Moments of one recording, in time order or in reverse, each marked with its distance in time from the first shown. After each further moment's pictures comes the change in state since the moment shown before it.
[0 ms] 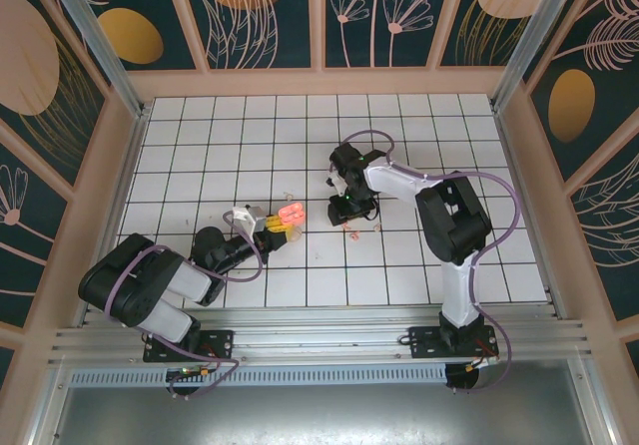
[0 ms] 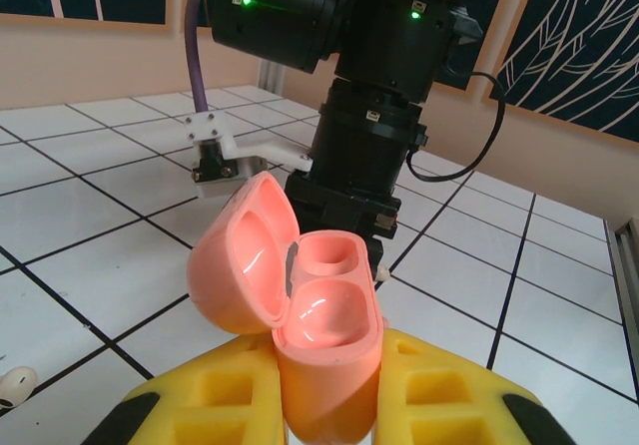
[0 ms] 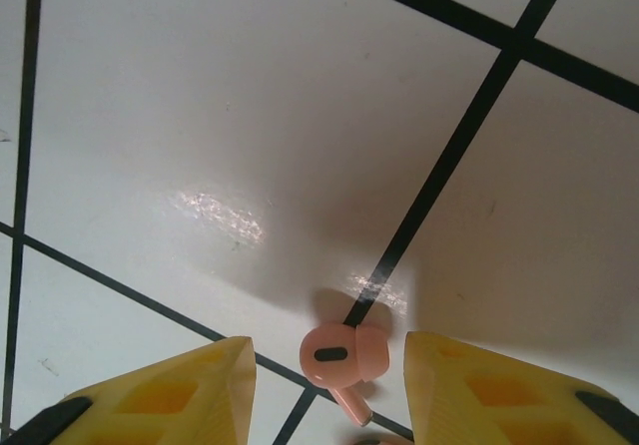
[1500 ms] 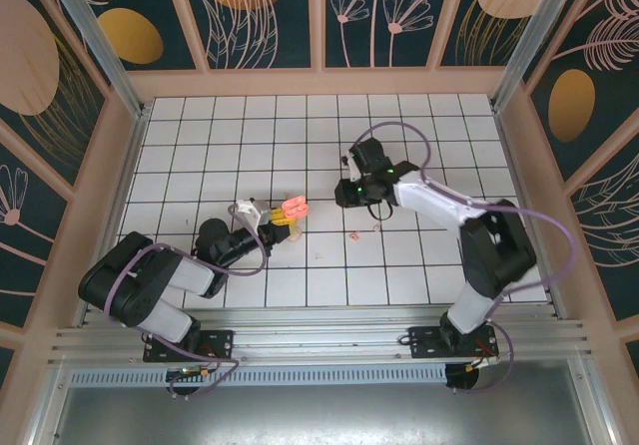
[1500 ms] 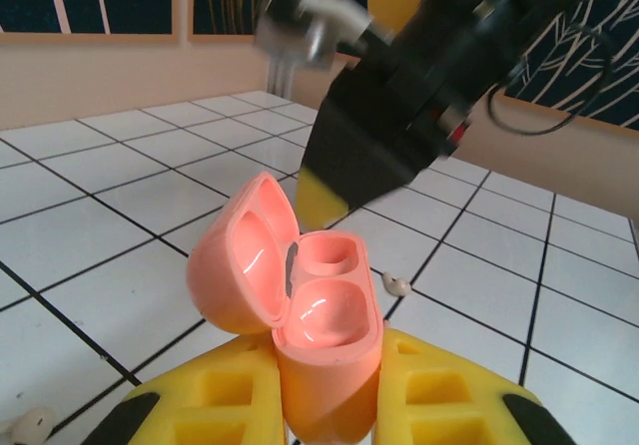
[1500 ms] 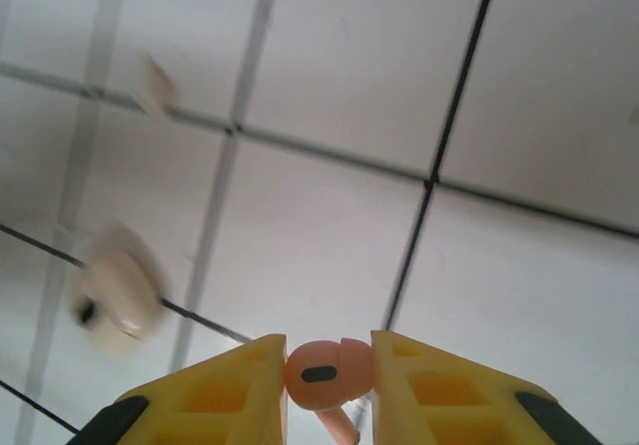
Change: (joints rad) left arm -0.010 0.016 0.084 -0.074 -0.019 0.043; right arm -0.027 -0.383 -0.283 0.410 0.018 0.224
